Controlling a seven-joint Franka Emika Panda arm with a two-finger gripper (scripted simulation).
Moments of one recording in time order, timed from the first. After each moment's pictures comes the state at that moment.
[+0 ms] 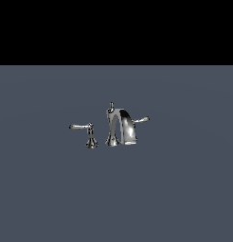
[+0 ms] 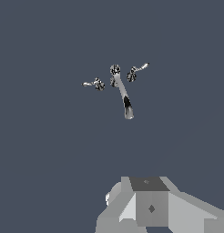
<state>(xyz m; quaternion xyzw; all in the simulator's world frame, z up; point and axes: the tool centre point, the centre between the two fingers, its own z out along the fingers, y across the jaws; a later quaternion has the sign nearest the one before) -0.249 0.003 0.505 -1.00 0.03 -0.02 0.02</state>
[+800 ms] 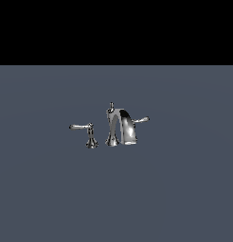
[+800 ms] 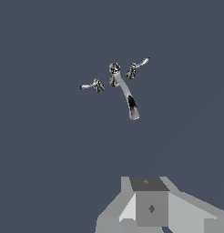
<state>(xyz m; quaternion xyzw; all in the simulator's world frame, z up) -0.239 0.024 0.475 -1.00 0.08 -0.02 0.02</state>
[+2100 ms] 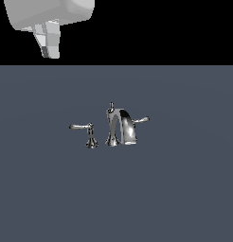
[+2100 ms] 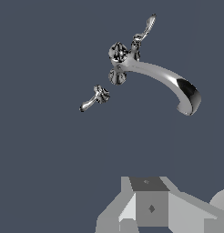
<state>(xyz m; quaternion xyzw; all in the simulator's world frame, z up) -0.155 0.116 0.313 -0.94 0.33 -0.01 0.01</state>
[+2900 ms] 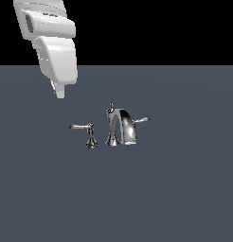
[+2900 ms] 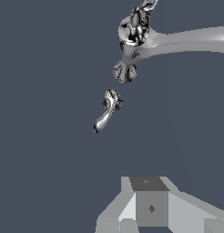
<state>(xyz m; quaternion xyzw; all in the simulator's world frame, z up) -0.093 0.145 0.225 -0.89 0.46 -0.01 0.01</state>
